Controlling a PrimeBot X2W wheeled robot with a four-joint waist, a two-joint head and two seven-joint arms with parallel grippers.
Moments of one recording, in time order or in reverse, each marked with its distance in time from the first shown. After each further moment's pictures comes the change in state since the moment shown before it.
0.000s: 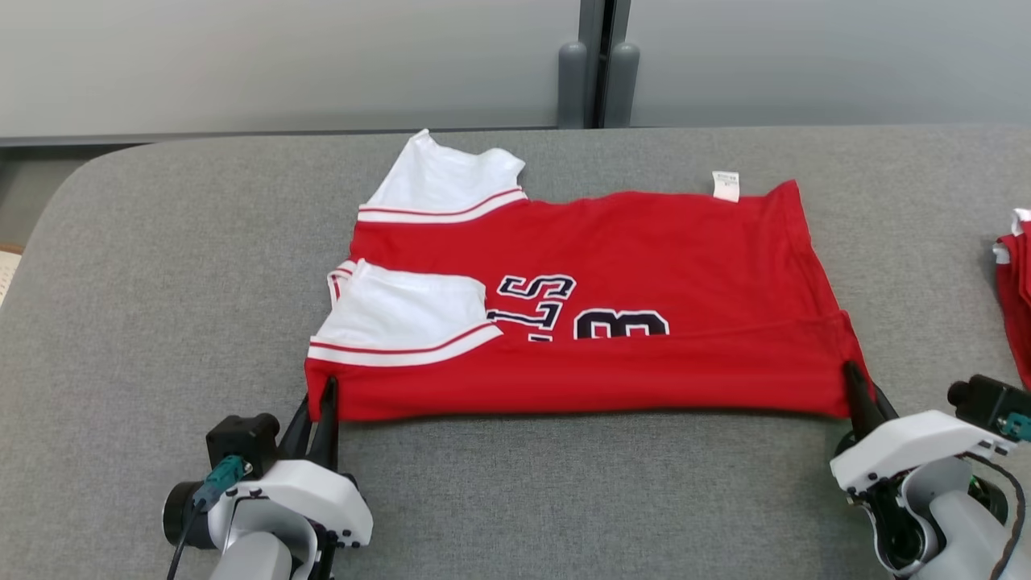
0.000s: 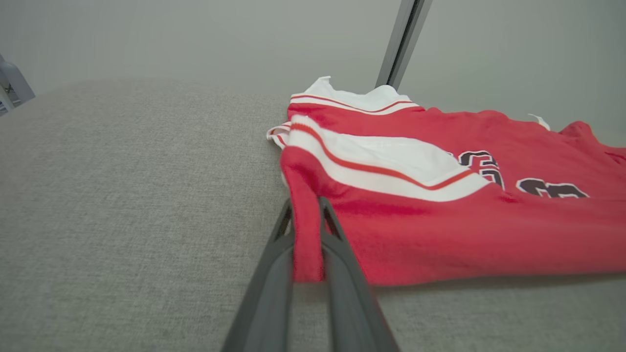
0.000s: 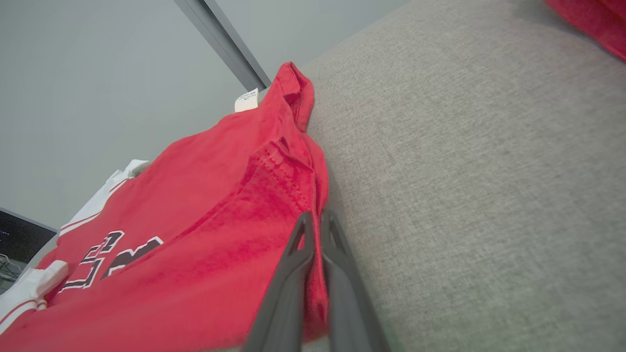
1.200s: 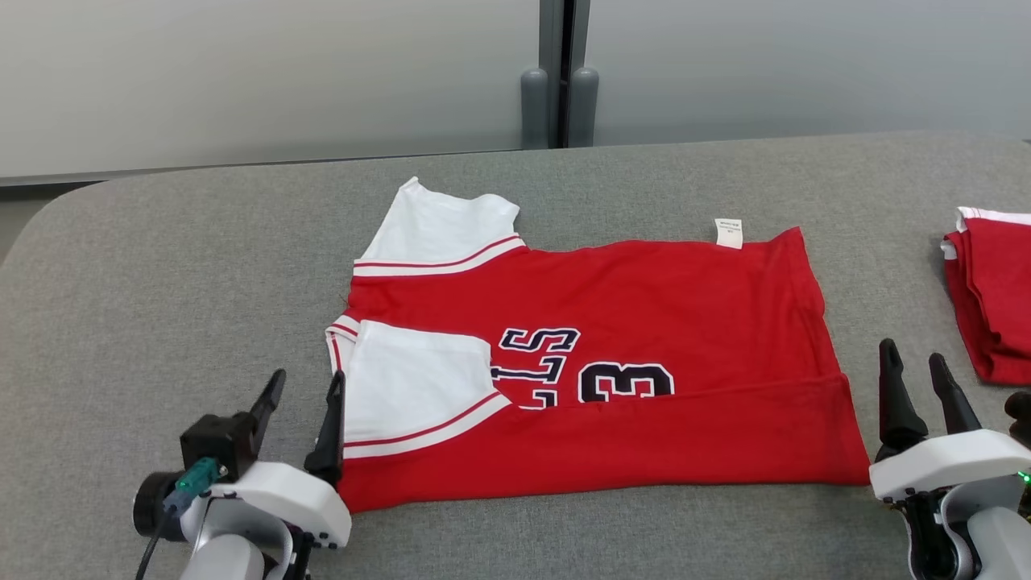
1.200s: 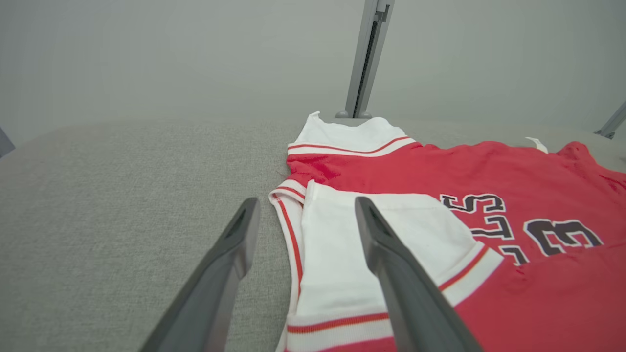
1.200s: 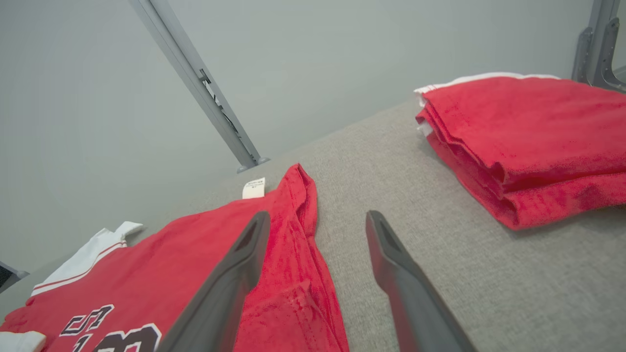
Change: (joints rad) left arm 0.099 0.069 -0.037 -0.170 -0.008 -0.007 0.063; right arm 0.147 0.000 -0.167 -0.211 -0.184 0.000 -0.062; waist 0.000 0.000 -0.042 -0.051
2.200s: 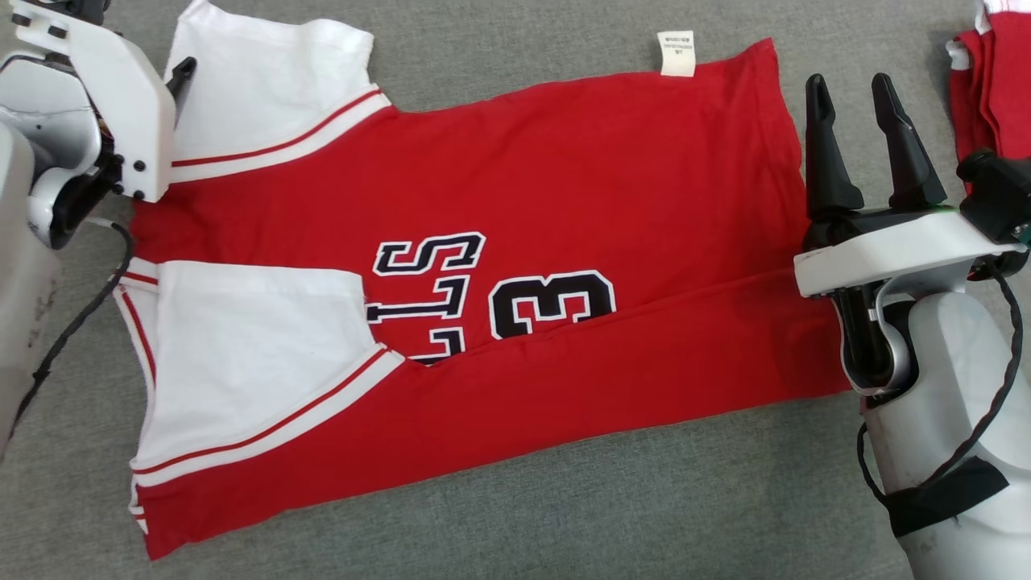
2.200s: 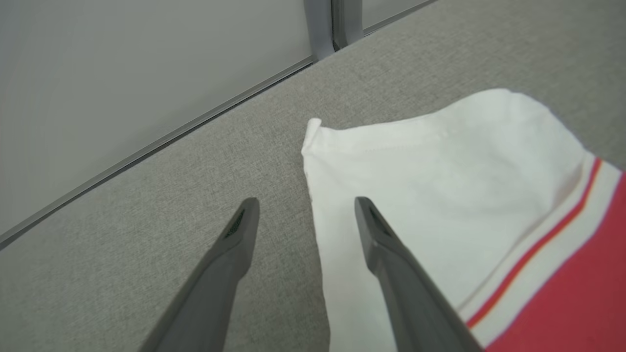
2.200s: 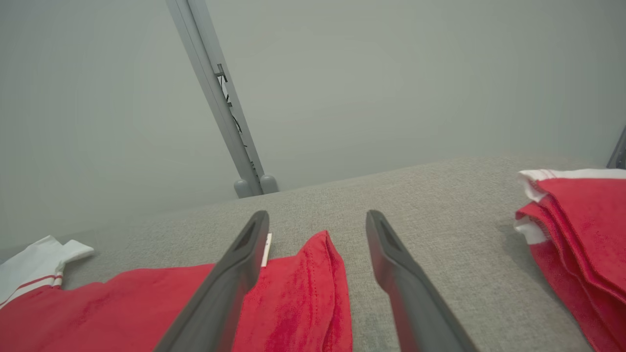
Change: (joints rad) left arm -0.886 0.331 -0.327 0.196 -0.171 -0.104 0.673; right arm -0.350 0.123 0.010 -0.230 -0.296 0.000 0.053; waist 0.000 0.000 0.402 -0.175
